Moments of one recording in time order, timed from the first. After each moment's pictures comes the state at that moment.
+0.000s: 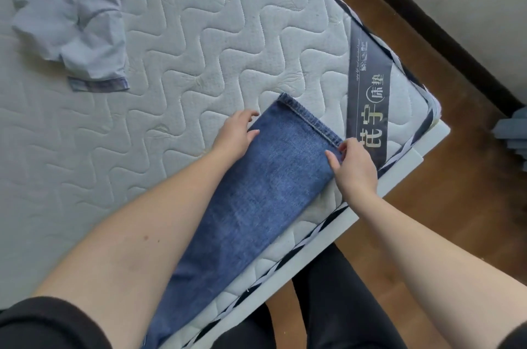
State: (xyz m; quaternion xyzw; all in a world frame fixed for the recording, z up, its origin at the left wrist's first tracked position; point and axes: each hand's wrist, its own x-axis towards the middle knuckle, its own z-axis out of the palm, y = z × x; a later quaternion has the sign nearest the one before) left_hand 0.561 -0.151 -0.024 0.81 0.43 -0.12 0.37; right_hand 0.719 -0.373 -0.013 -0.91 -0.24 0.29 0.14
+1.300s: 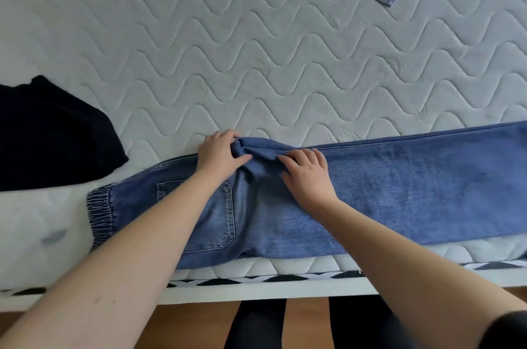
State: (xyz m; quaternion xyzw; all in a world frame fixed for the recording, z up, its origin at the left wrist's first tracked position) left_hand 0.040 -0.235 -0.047 0.64 0.72 -0.04 0.28; right_hand 0.258 -0.284 -0.042 -0.60 -0.76 0.25 -0.01
